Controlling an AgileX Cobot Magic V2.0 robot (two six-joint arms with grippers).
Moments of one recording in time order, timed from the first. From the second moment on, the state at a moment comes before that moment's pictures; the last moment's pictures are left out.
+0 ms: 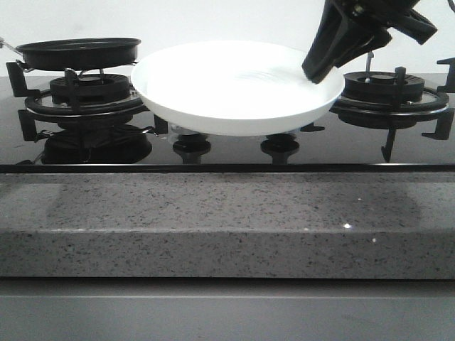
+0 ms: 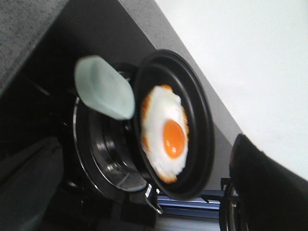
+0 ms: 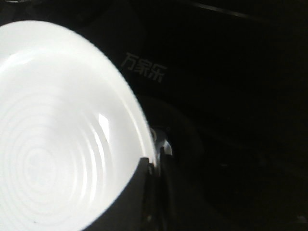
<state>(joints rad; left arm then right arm) 0.33 1.54 -1.20 -1.21 0.80 0.38 0.23 1.58 -1.28 0.56 0.80 -0.31</state>
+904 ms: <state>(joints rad) 0.33 1.78 -1.38 -1.24 0.83 0.39 0.23 1.58 -1.28 0.56 0.80 -0.32</state>
